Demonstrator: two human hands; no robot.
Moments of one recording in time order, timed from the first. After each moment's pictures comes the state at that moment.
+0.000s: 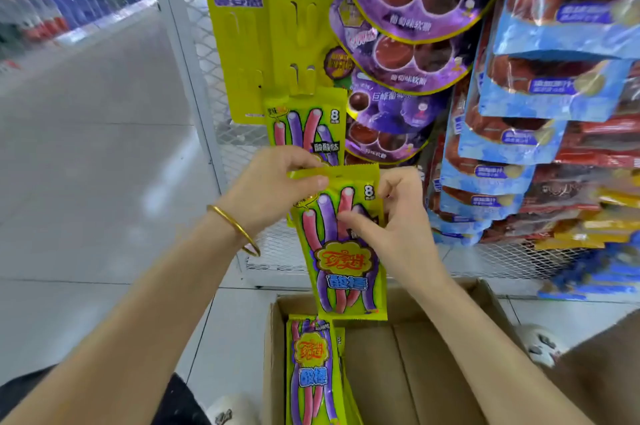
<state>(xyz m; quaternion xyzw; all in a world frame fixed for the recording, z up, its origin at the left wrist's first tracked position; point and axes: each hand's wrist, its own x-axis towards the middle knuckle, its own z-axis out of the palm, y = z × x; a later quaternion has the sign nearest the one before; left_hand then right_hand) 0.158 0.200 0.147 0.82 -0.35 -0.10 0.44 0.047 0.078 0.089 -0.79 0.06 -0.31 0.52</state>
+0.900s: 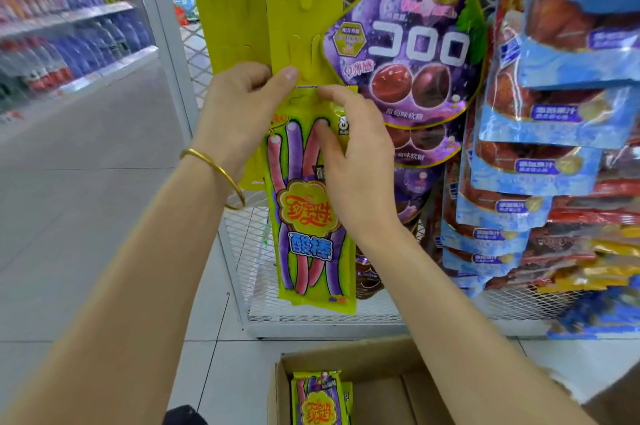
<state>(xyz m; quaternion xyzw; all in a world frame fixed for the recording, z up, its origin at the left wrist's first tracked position) 0.224 0.172 0.252 0.74 -0.34 0.09 0.57 0.136 0.087 0.202 -0.78 0.06 -0.50 0.38</state>
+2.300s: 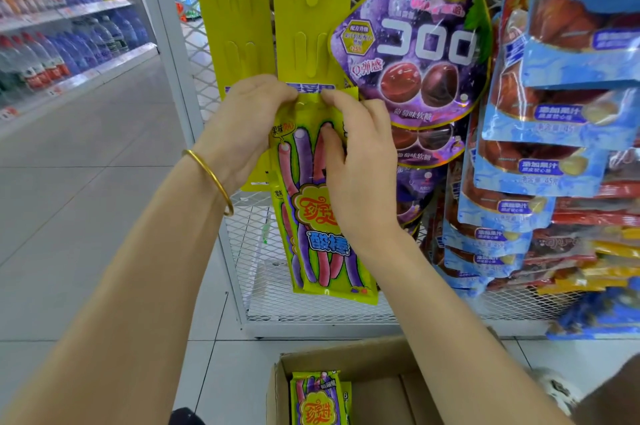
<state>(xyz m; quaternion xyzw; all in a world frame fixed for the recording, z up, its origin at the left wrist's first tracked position) 0.221 0.170 0.249 0.65 -0.27 -0.13 0.70 0.134 0.095 0.199 -0.79 0.09 -0.52 0.32</state>
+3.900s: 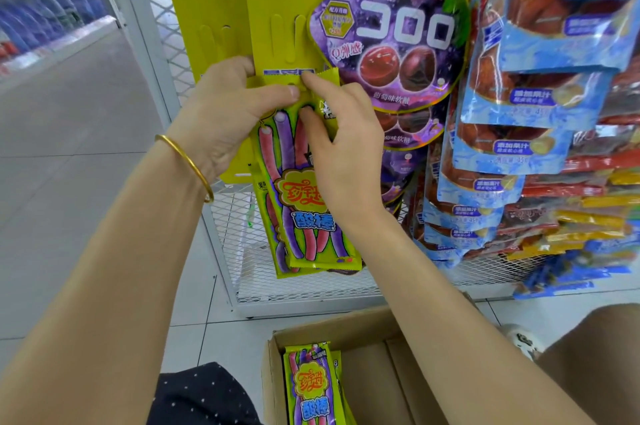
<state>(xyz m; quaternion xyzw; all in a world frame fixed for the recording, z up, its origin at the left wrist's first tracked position) 0.223 0.176 0.248 0.65 -0.34 -0.15 0.67 0.140 0.094 0.200 -0.76 0.09 -0.54 0.37</state>
